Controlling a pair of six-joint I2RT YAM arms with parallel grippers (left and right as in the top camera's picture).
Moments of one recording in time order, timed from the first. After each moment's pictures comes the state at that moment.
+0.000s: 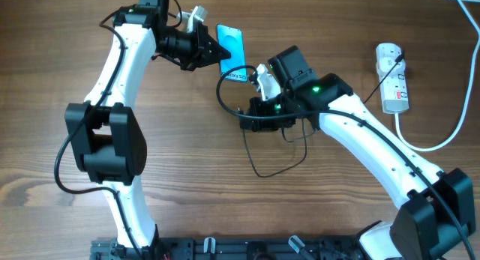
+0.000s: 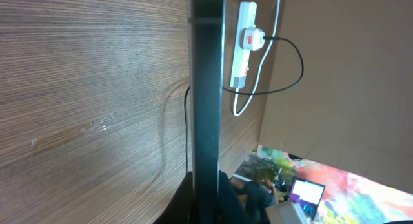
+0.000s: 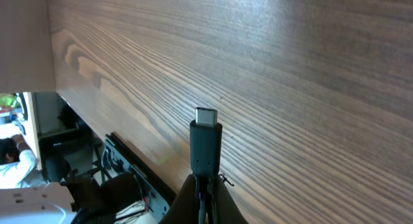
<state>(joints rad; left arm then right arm) -0.11 2.12 1.87 -1.06 1.00 -0.29 0.54 1.64 1.29 -0.80 -0.59 0.42</state>
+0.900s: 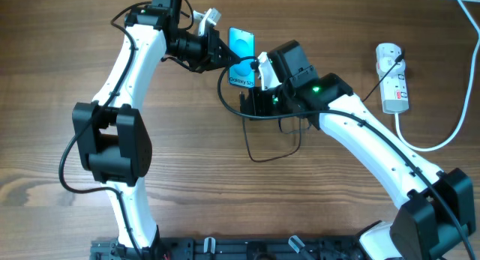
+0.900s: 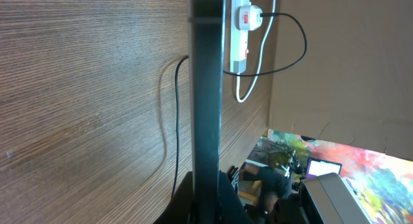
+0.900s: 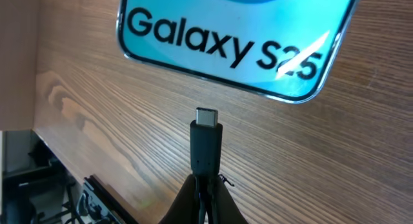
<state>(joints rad) -0.16 2.12 1.87 -1.07 1.00 -0.21 0.54 1.64 1.29 -0.67 -0.45 0.45</state>
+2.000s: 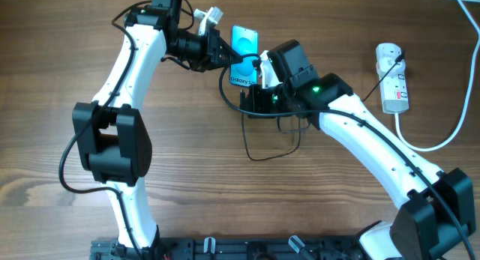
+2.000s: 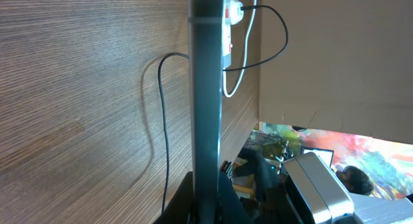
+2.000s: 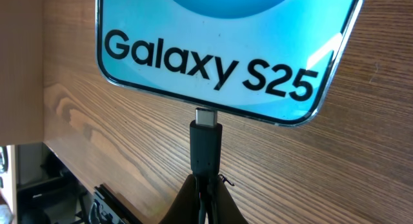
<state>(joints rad) -0.16 2.12 1.87 -1.08 1.06 -0.15 0.54 1.64 1.29 -0.66 -0.45 0.52</state>
